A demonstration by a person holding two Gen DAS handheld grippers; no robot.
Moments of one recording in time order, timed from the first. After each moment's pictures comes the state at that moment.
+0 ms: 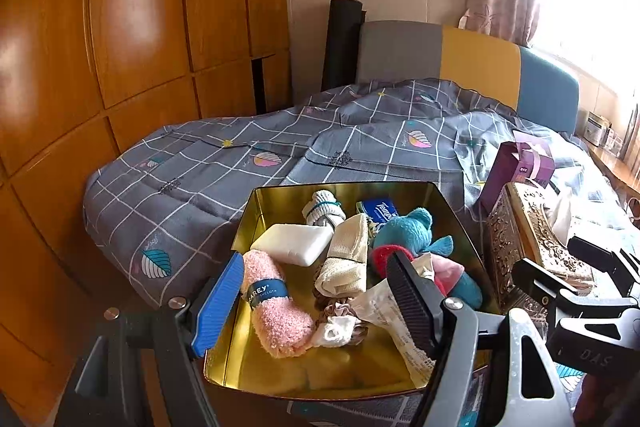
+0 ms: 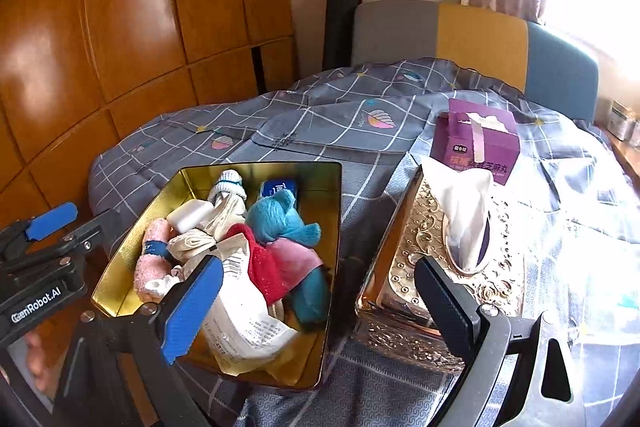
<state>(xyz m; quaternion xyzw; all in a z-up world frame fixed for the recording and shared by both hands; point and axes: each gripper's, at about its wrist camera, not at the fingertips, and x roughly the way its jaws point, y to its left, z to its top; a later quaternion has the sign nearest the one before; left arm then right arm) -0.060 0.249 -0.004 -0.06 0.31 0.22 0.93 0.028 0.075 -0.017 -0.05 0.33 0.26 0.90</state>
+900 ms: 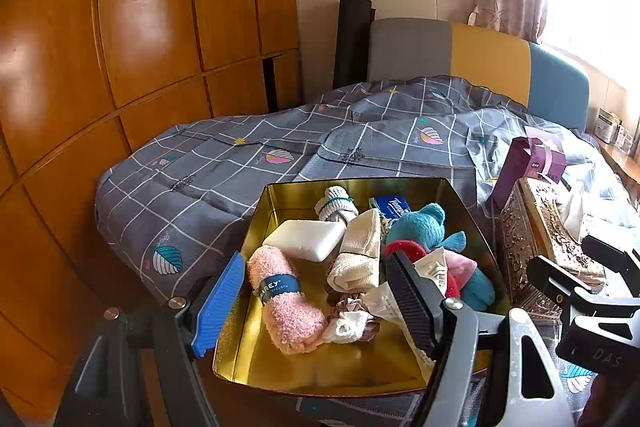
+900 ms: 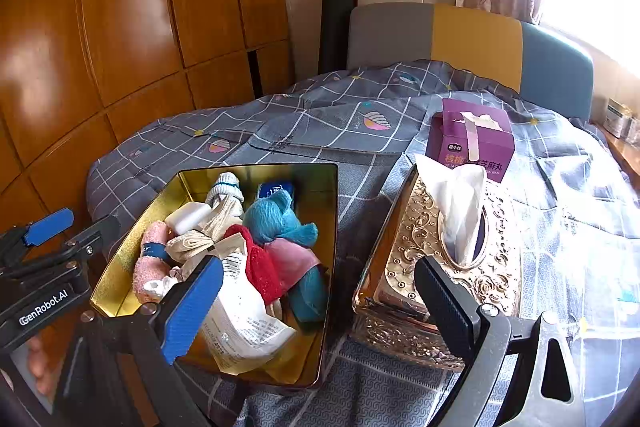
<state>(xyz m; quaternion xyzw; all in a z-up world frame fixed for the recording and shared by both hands) -0.062 0.250 -0.008 -0.05 0.31 0.24 0.92 0.024 0.073 -0.021 -0.04 0.33 0.26 0.91</state>
